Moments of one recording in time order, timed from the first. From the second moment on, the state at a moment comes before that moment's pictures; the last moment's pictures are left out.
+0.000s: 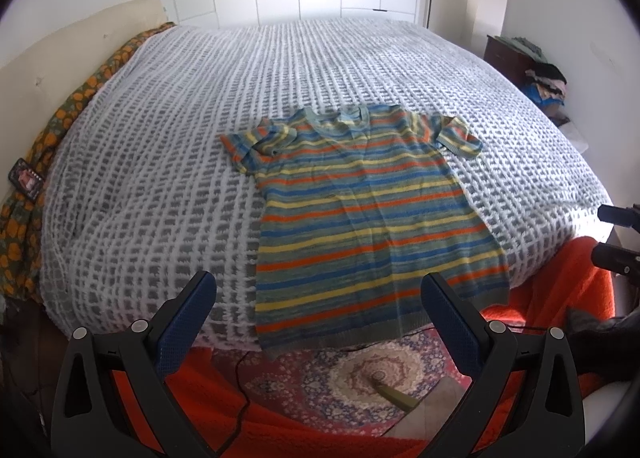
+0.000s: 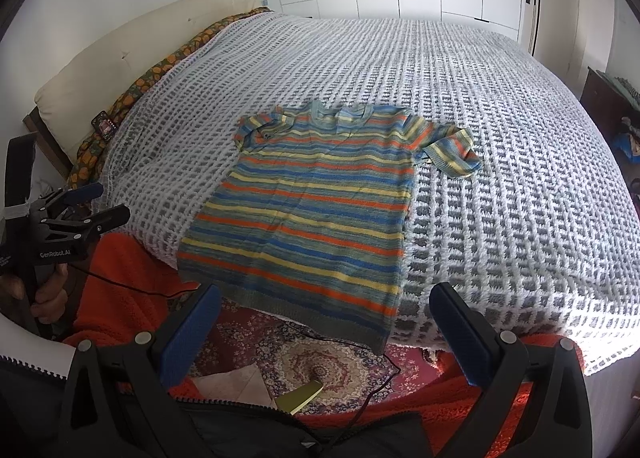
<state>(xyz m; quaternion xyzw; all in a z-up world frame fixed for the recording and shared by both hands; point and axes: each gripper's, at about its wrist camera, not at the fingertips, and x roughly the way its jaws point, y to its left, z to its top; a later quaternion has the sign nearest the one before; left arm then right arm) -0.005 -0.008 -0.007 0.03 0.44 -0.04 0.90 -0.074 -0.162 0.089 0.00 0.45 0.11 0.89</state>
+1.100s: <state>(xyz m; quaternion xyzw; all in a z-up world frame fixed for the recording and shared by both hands) -0.009 -0.015 -0.005 0.03 0.43 -0.04 0.90 -0.075 -0.159 0.086 0.00 0.45 0.11 0.88</state>
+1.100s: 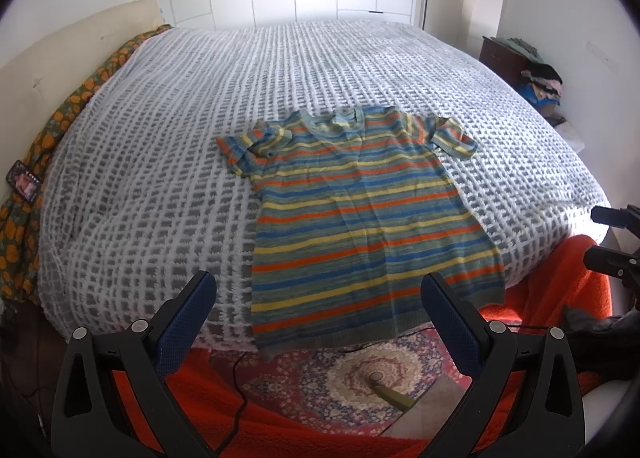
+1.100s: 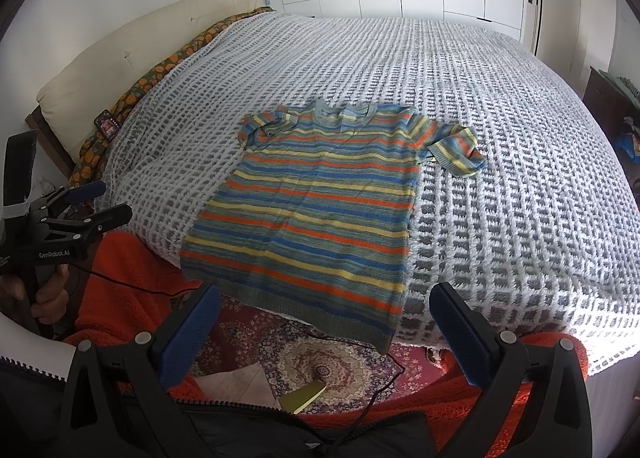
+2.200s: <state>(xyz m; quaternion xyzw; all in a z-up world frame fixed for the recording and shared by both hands) -0.010 -0.019 -0.005 0.03 0.43 -0.05 0.90 -0.076 -0.154 0.081 0.00 0.45 0.12 0.88</state>
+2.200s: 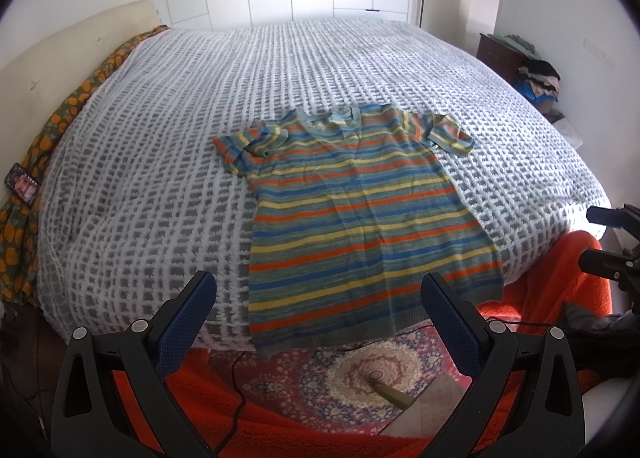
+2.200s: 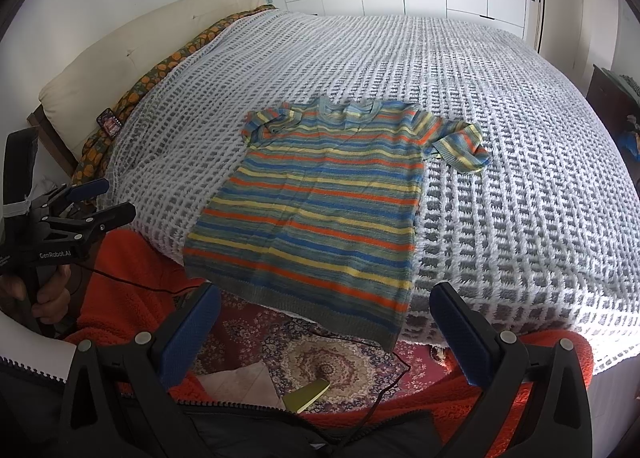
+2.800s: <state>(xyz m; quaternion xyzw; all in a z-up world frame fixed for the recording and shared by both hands) -0.011 -0.020 -0.006 0.04 0.43 -0.05 0.90 -0.078 -0.152 0.079 0.00 0.46 0.12 0.88</state>
